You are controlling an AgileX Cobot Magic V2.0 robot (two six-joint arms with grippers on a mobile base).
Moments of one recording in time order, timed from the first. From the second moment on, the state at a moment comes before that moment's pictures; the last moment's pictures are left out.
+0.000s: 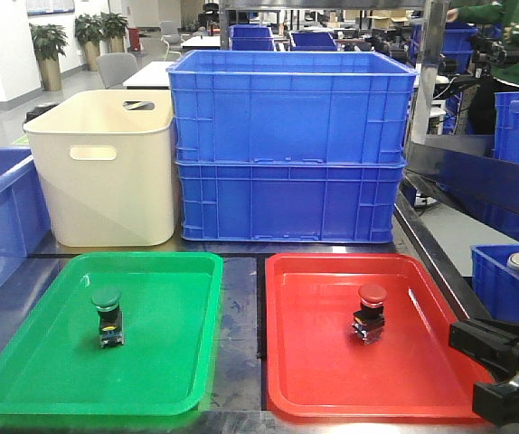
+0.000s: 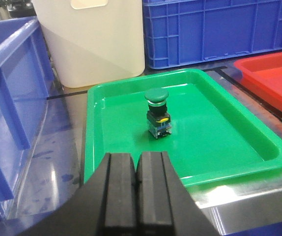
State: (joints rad) left arm -0.18 0.63 -0.38 0.65 0.04 -0.59; right arm -0.01 0.98 -0.68 -1.78 -0.48 1.80
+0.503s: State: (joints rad) left arm -0.18 0.63 -0.38 0.56 0.05 -0.55; right arm -0.01 0.98 -0.68 -1.78 -0.48 1.80
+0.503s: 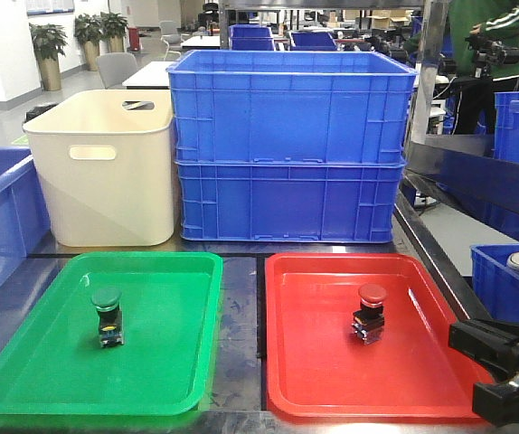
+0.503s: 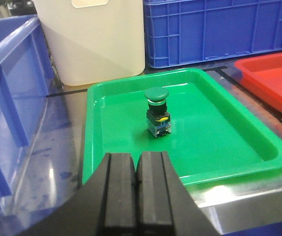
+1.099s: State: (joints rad) left arm -0.01 0.09 0.02 -0.14 0.00 0.13; right arm -0.01 0.98 -0.68 -1.78 -0.47 1.80
